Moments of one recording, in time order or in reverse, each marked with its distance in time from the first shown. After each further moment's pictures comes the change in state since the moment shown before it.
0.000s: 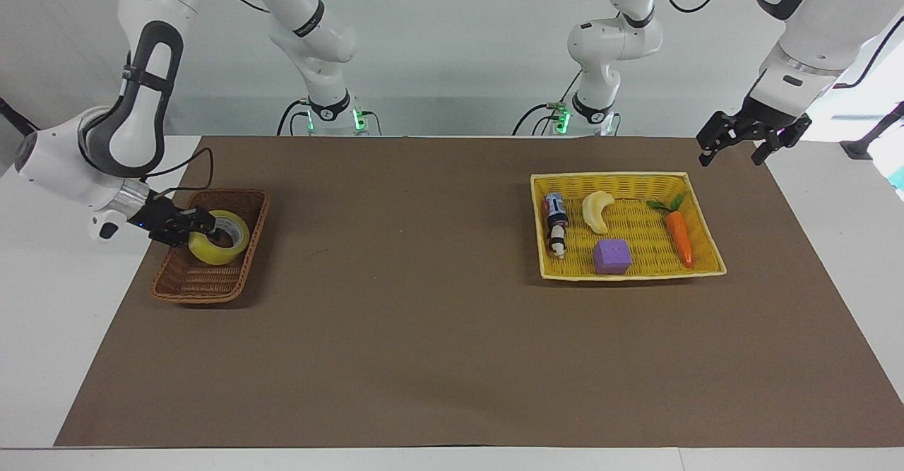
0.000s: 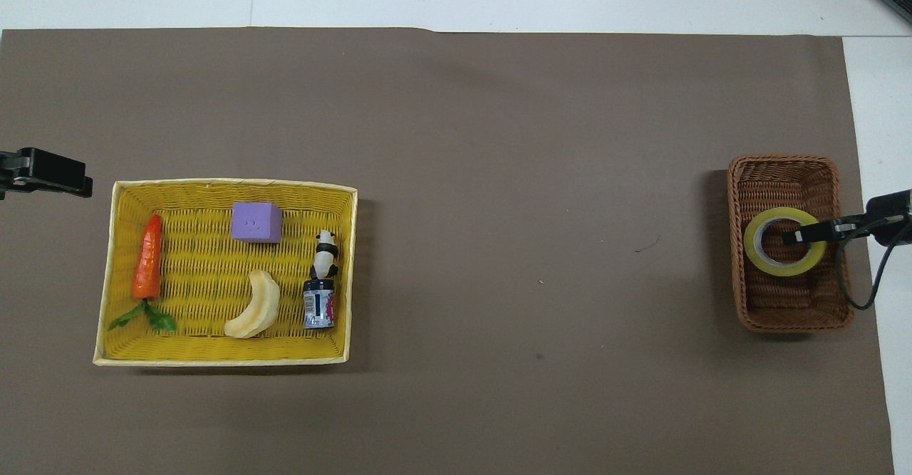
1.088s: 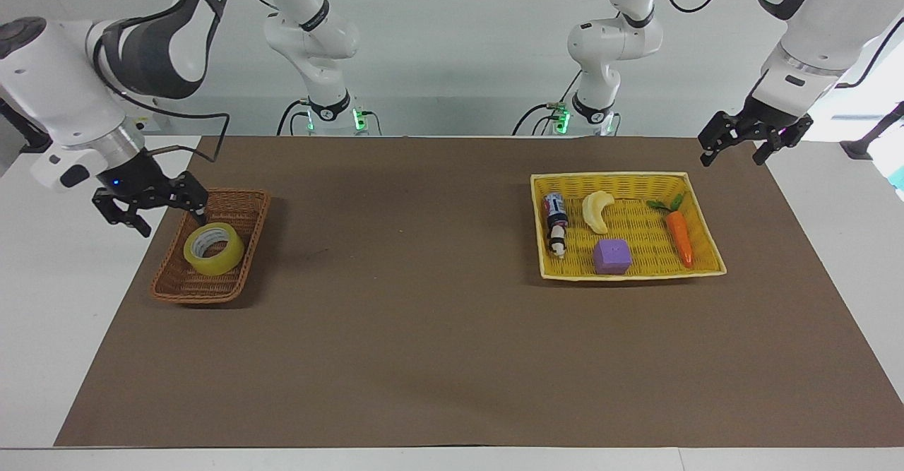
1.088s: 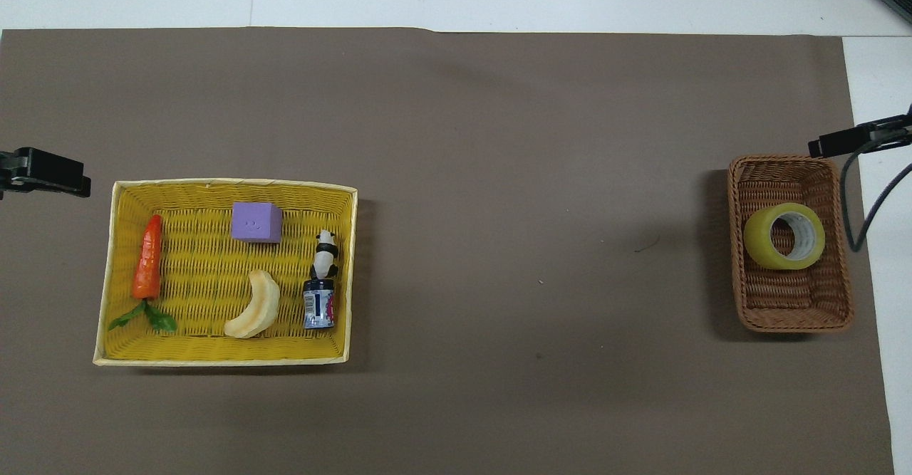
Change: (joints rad) left arm 0.001 0.000 0.001 0.000 0.000 0.000 0.000; right arm 0.290 -0.182 0.015 0.256 -0.326 -0.040 0.432
